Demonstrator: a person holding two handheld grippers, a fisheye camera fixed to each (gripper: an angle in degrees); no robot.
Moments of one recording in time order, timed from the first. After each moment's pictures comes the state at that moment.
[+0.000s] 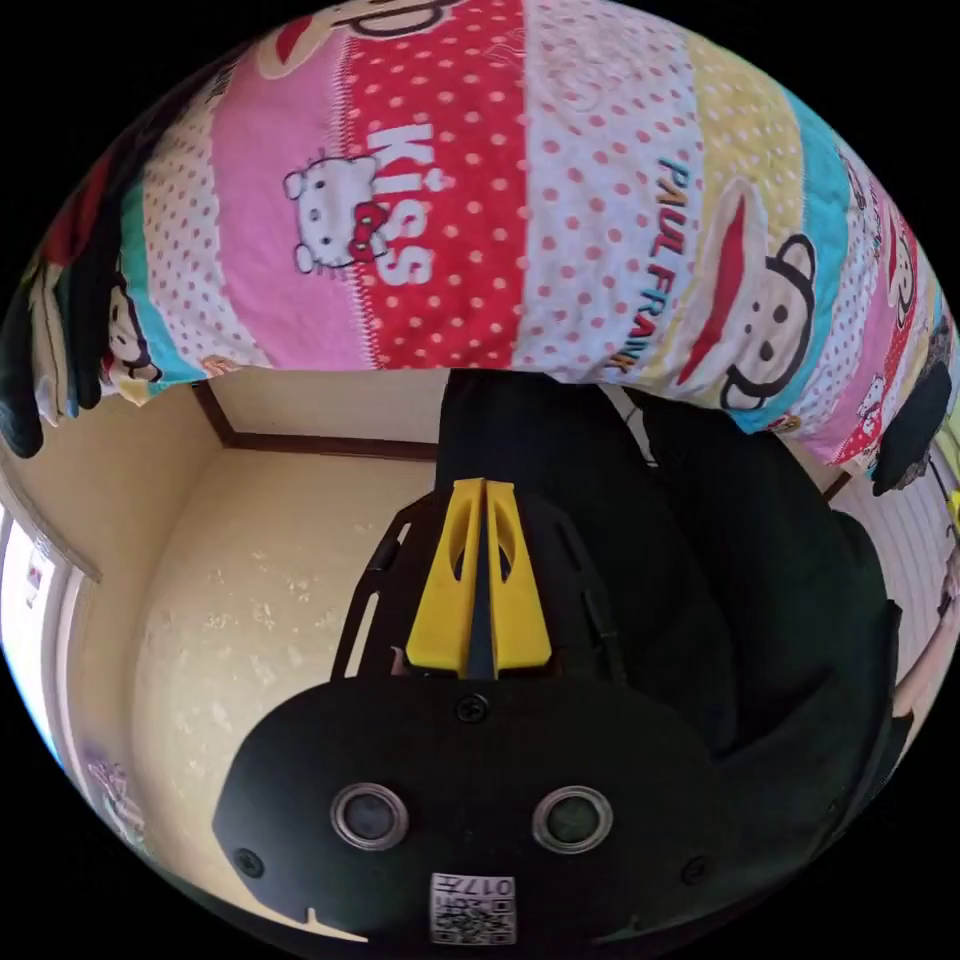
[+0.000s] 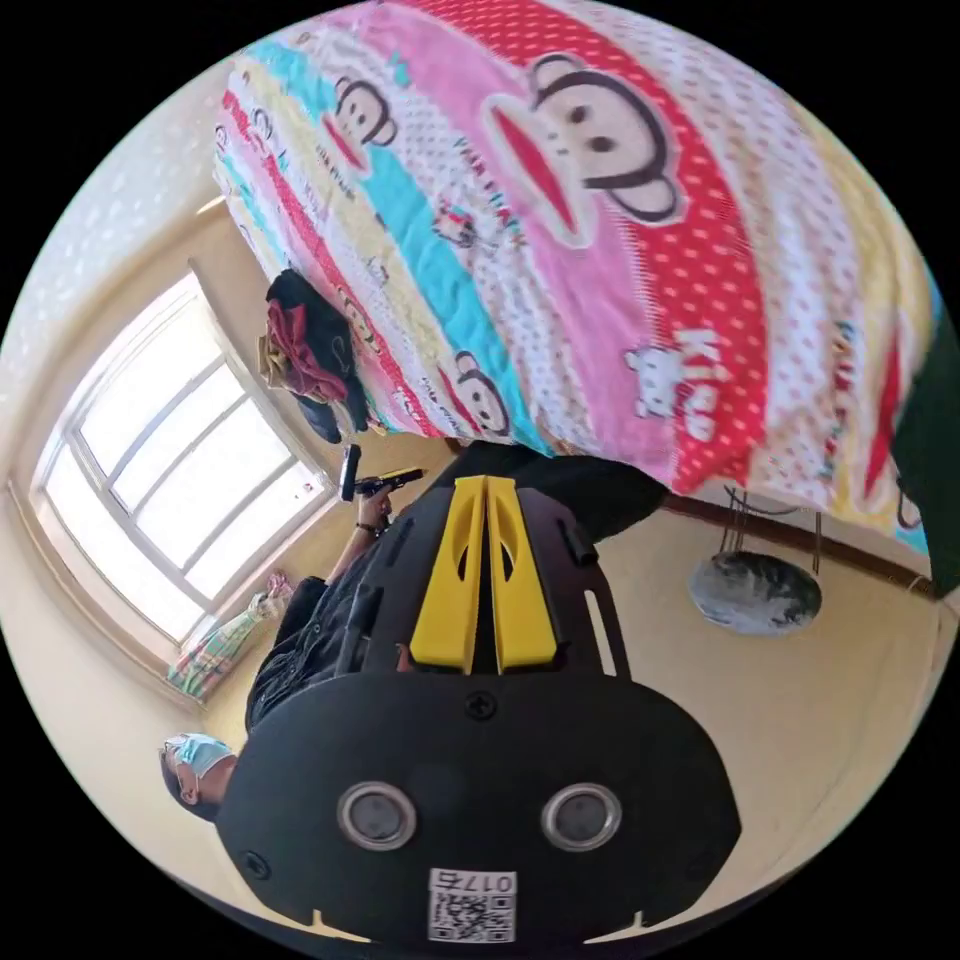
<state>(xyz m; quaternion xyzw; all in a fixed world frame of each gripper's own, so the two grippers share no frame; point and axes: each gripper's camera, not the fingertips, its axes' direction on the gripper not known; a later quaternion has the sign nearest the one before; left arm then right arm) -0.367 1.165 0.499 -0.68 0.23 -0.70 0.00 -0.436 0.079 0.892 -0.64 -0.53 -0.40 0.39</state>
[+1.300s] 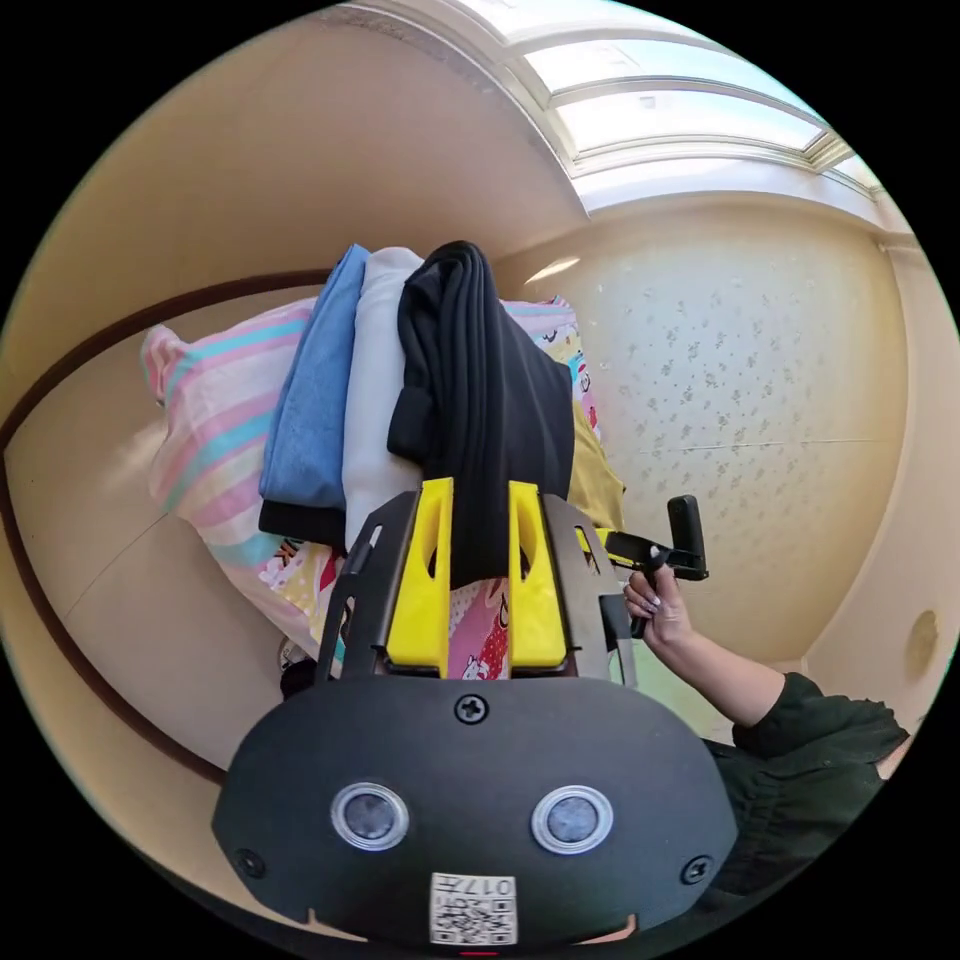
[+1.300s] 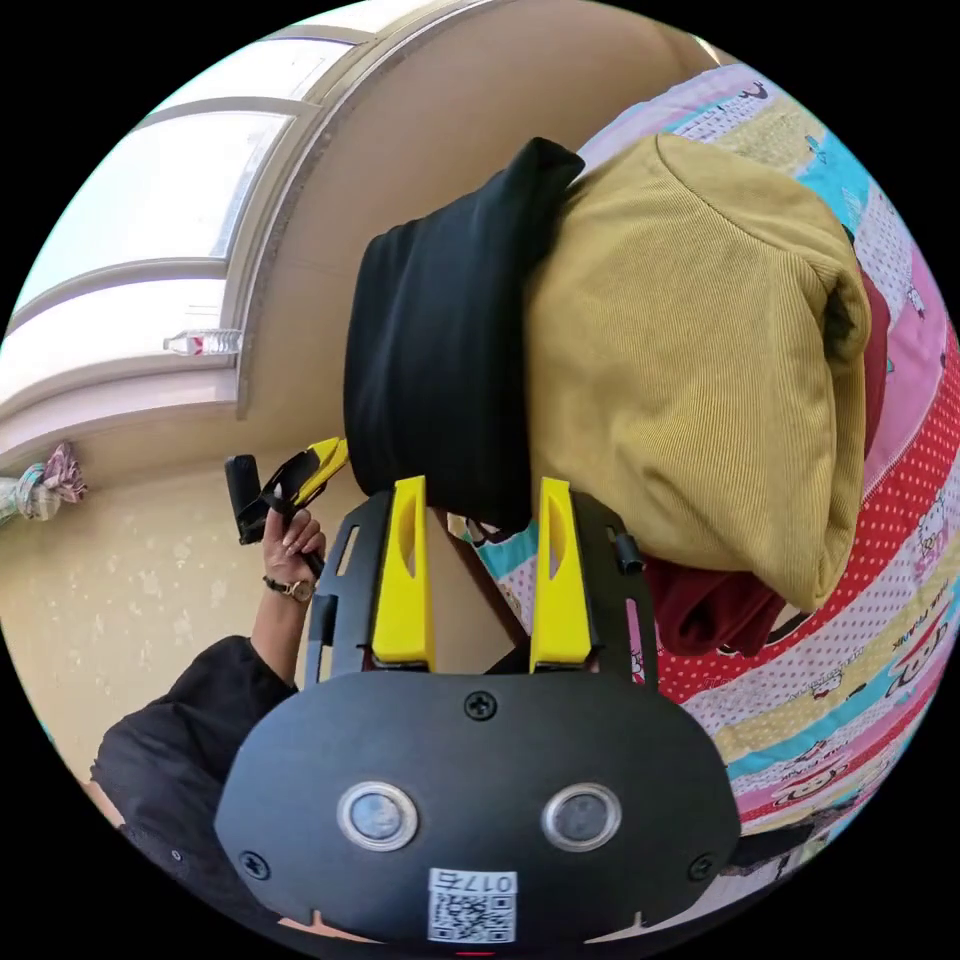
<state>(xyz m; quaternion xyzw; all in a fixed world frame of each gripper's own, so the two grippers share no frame) -0.500 1.048 -0.039 -0.11 -0.30 -0.94 0.12 -0.795 0.710 0.345 -0.27 -0.56 -0.71 0.32</state>
